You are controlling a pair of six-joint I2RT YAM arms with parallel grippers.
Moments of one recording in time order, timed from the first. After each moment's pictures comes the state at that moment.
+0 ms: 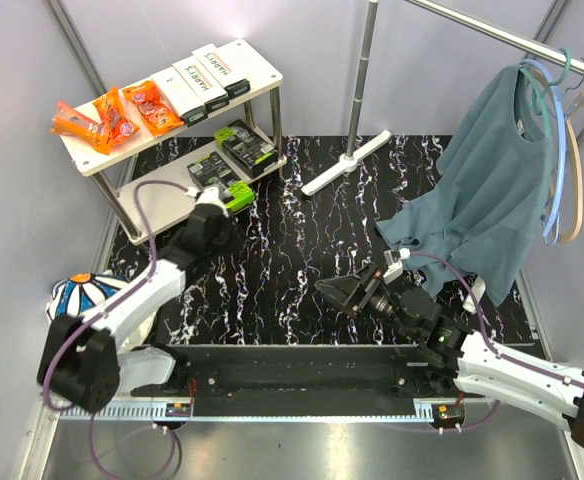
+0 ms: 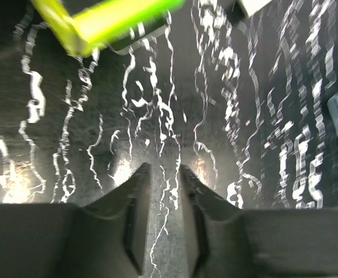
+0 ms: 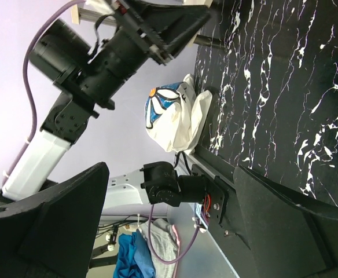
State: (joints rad) left arm -0.41 1.17 0.72 -0.14 -0.09 -0.56; right arm 0.98 0.66 0.23 0.37 0.09 1.32
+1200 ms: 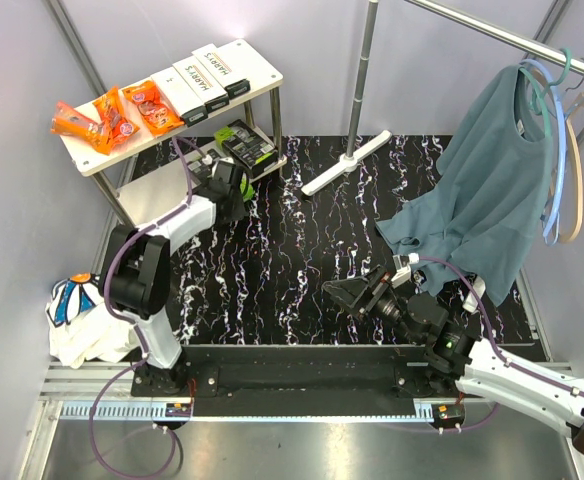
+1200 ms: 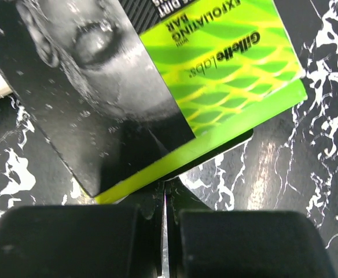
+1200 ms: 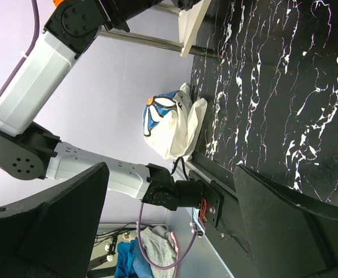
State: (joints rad) left arm -0.33 1.78 1.24 -0.37 -0.24 -0.47; right arm 0.98 0.53 0.19 0.28 0.14 1.33
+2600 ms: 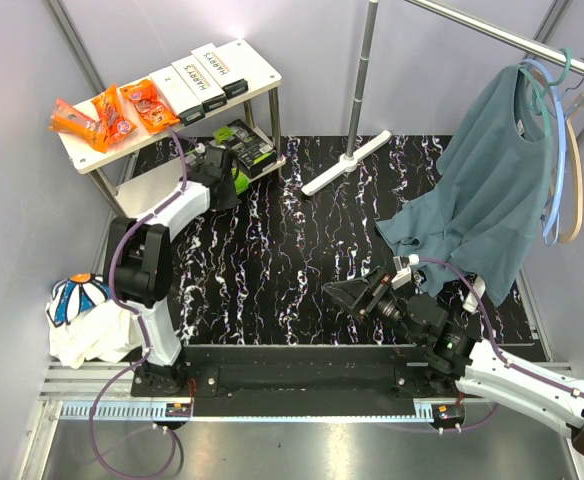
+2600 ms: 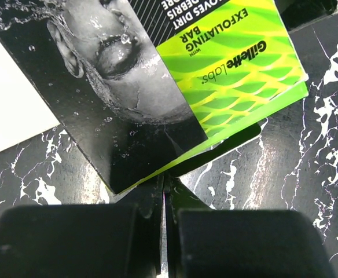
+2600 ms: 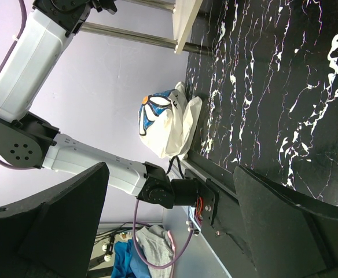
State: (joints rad) left arm -0.25 1.87 1.41 -0.46 -0.19 -0.42; right arm 0.98 0.52 0.18 0.26 0.14 1.33
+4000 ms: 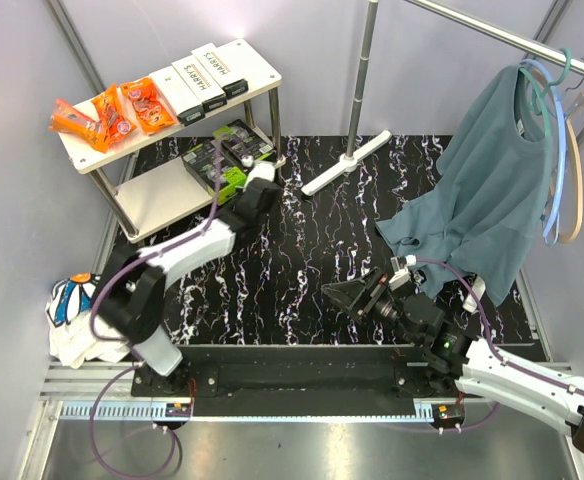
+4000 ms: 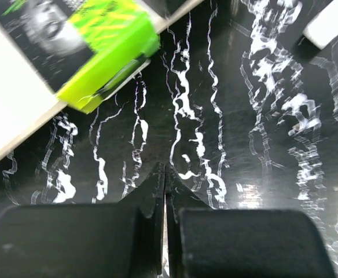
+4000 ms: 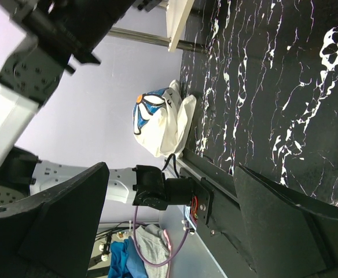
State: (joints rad) left arm -0.59 1.60 1.09 -0.17 -0.56 -0.21; right arm 0.98 0.55 0.17 0.29 0.14 1.33
